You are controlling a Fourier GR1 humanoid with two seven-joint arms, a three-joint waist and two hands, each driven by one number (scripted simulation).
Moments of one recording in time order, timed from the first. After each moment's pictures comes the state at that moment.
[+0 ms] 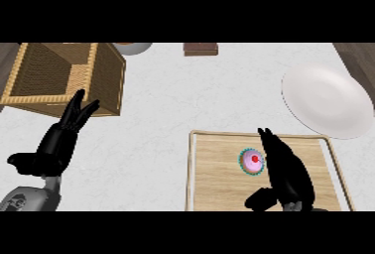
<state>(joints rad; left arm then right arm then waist) -0.11 0.40 -0.16 -1.43 0.24 0.11 -0.21 -0.08 -0.32 0.53 -1.78 0.73 0.06 0.91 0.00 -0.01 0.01</state>
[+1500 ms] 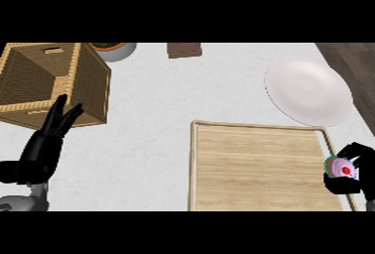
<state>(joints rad) -0.05 0.40 -0.07 -1.44 0.23 0.10 -0.23 0.07 -0.55 0.12 -1.50 0.72 -0.26 0.61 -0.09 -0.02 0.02</state>
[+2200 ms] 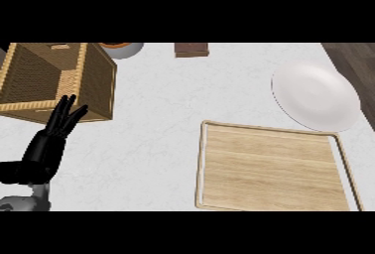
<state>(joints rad) -0.05 0.39 -0.08 -1.46 0.23 0.07 -0.22 0.36 -0.71 -0.29 -1.65 0.51 -0.43 0.34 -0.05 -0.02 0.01</state>
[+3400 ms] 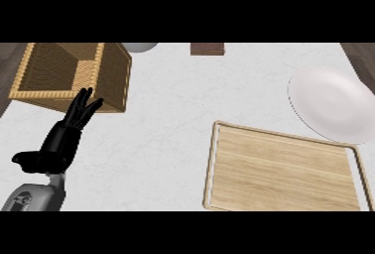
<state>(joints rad) -0.13 0.34 -0.10 -1.43 0.17 0.05 -0.21 -0.11 -0.72 -0.20 -1.48 0.52 -0.31 0.41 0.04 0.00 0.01</state>
